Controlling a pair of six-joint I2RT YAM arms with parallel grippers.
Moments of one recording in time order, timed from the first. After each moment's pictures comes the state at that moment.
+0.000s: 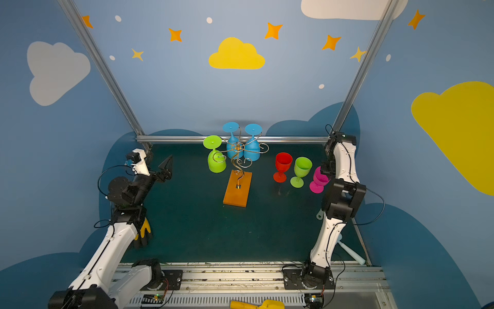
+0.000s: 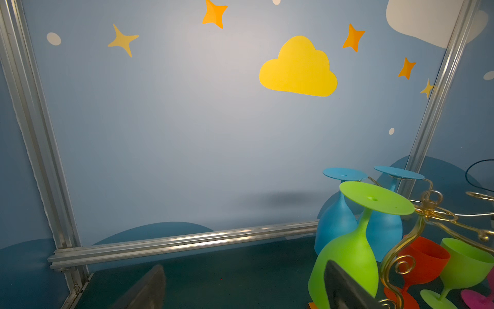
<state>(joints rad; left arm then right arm) 0.09 0.96 0.66 0.47 0.33 -0.14 -0.22 2.14 2.17 -1.54 0.16 0.08</state>
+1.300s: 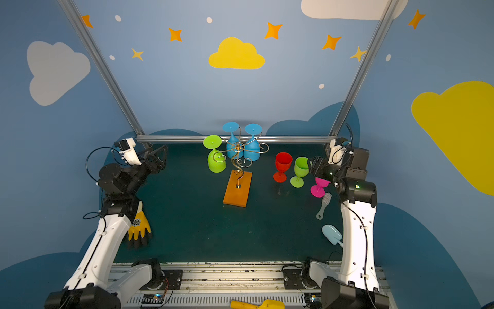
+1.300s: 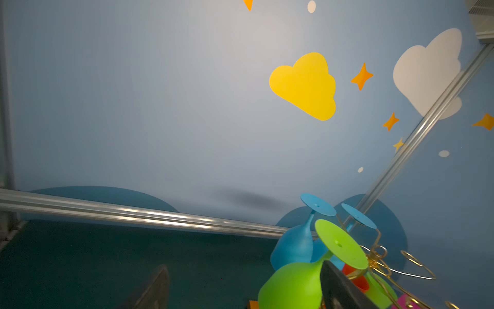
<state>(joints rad) 0.13 1.04 0.90 0.19 0.47 -0.50 -0.14 1.10 1.37 -0.76 -0.45 0.24</state>
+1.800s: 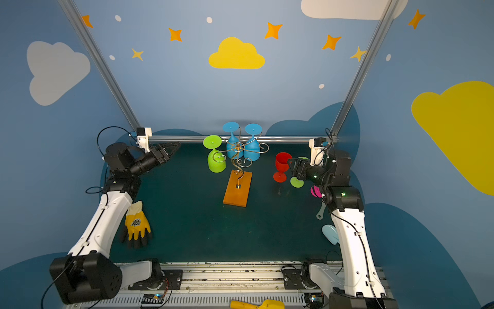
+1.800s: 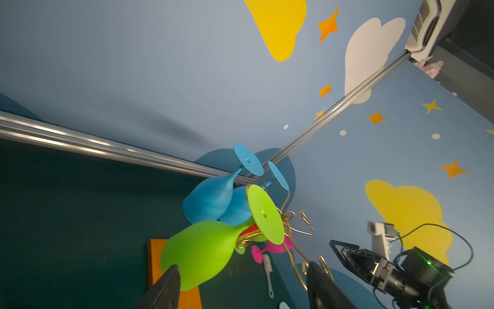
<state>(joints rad) 0.09 1.31 1.16 0.05 0.90 -0.77 0.08 1.05 1.23 -0.59 -0.47 0.24</state>
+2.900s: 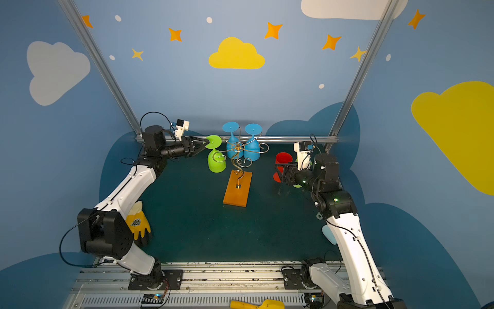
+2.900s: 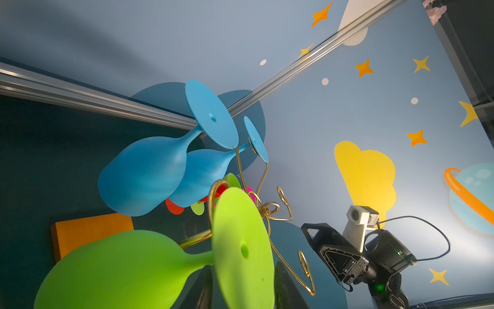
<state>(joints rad) -0.10 1.61 1.41 0.01 1.00 -0.84 0.22 1.01 1.19 -0.56 -0.41 0.23</state>
